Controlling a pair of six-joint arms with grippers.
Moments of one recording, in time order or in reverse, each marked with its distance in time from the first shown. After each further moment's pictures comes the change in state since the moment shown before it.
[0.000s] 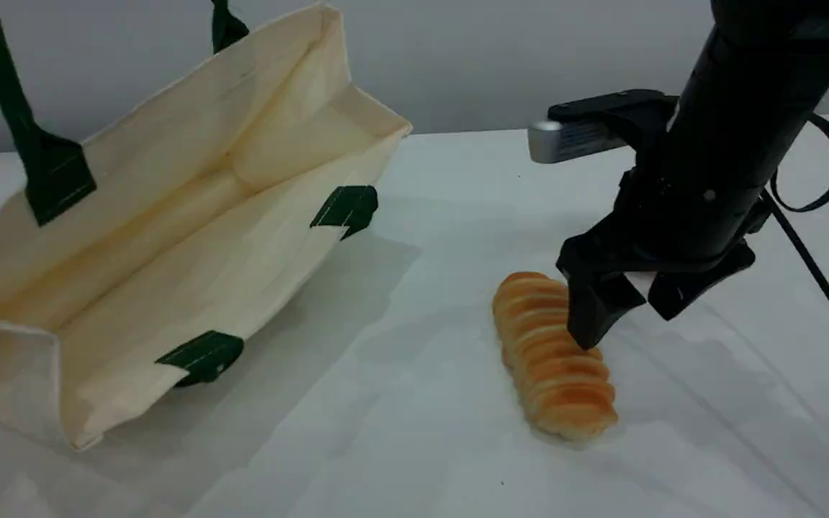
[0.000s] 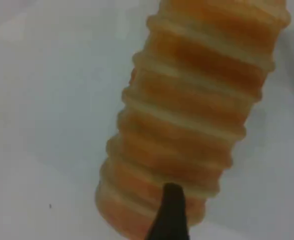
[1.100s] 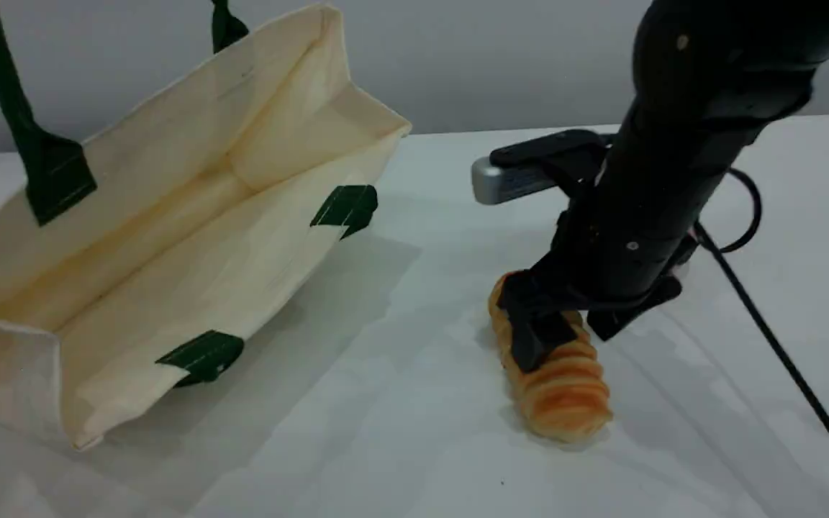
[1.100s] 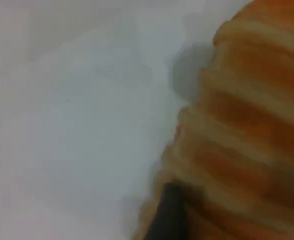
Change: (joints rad) left arm 0.000 0.000 0.000 -0.001 0.000 0.000; right arm 0.075 0.136 -0.060 0.016 -0.123 0.000
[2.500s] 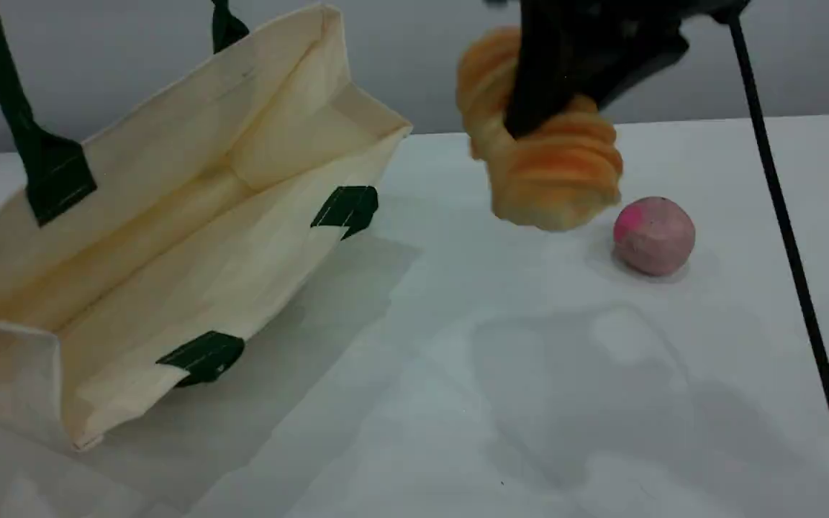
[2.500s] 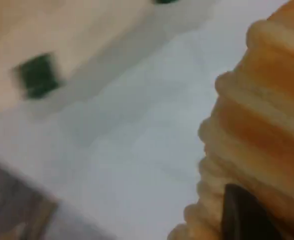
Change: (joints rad) left arm 0.000 0.000 0.000 -0.001 0.000 0.003; right arm 0.024 -0.453 -0.138 0.139 0.496 0.090
